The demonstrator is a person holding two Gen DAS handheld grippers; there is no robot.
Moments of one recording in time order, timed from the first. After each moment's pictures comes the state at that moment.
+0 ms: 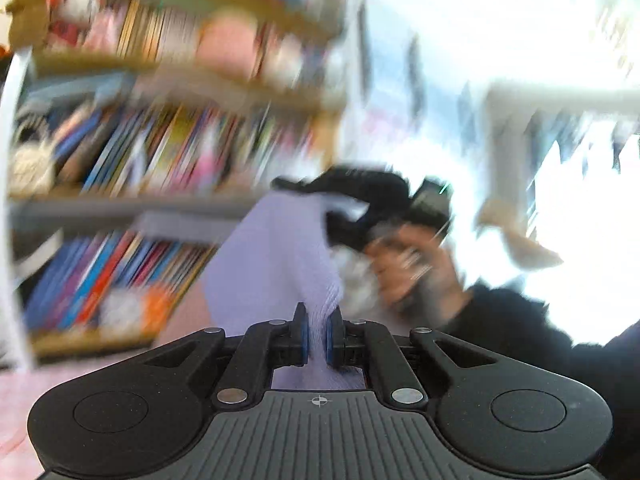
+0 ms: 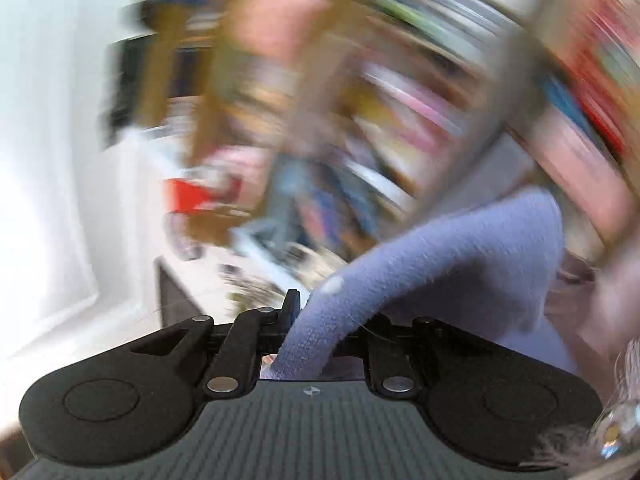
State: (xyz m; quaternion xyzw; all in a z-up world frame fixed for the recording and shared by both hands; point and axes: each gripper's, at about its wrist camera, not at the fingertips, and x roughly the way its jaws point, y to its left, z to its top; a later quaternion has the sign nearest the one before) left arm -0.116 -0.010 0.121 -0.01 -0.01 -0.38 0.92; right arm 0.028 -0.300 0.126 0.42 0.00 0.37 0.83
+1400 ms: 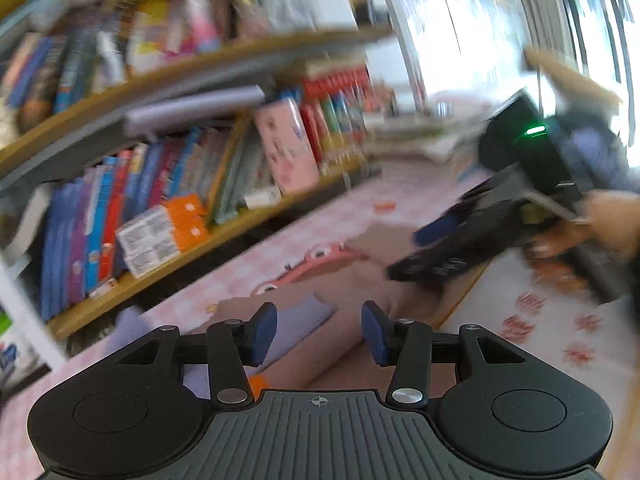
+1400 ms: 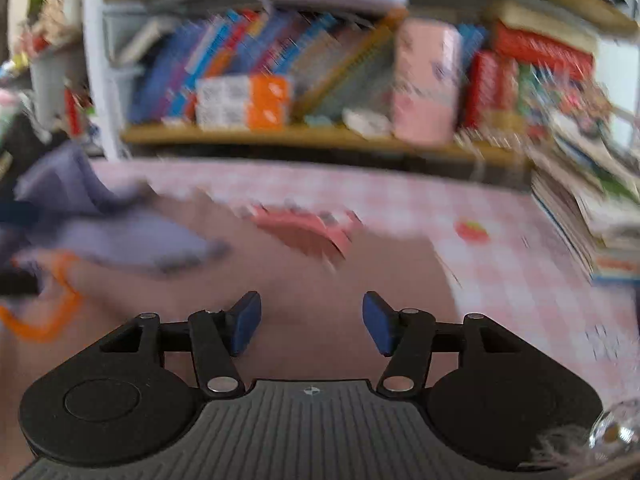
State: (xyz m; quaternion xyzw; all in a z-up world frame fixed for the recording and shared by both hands) left arm 0.052 -0.106 0.004 0.22 0.21 -0.25 0.92; right arm 0.085 -0.254 -0.037 -0.03 0.30 0.10 0.95
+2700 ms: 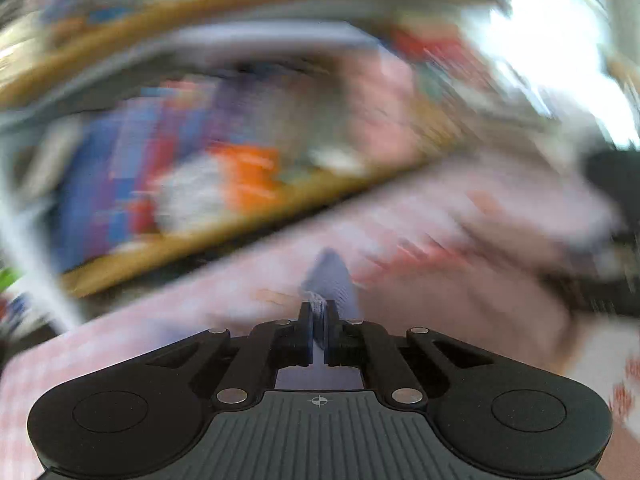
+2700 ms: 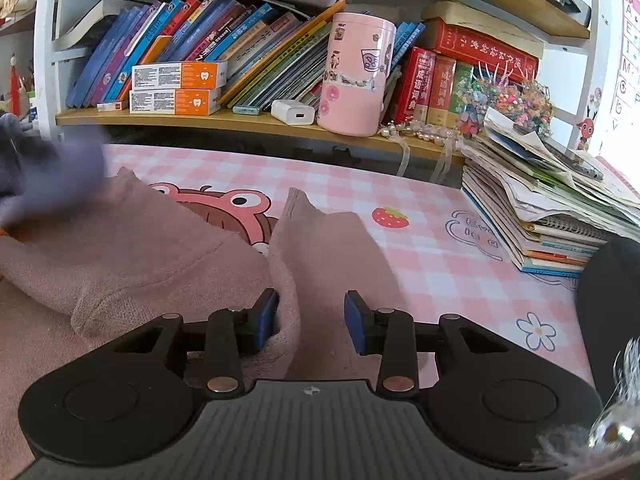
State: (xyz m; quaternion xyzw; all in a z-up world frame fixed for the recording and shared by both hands) left arm 0.129 -0.032 0.043 0.12 0.25 -0.12 0.95; right arm 0.085 -0.285 -0.057 -0.06 0.29 0.00 0.96
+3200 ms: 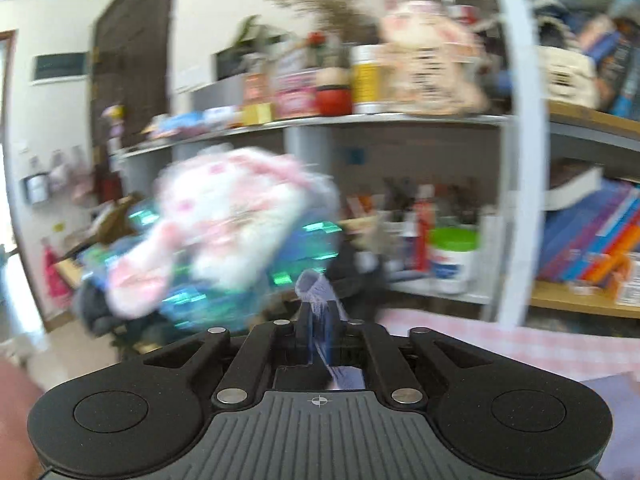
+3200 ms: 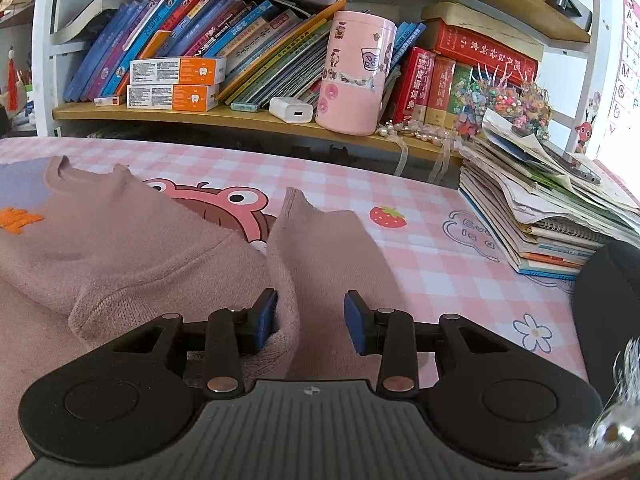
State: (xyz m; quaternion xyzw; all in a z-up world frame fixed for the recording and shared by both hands) left arm 0.026 0.282 0.082 -0.03 0.16 0.30 0.94; right arm 0.086 -0.283 -0.058 -0.07 0.29 0.00 0.96
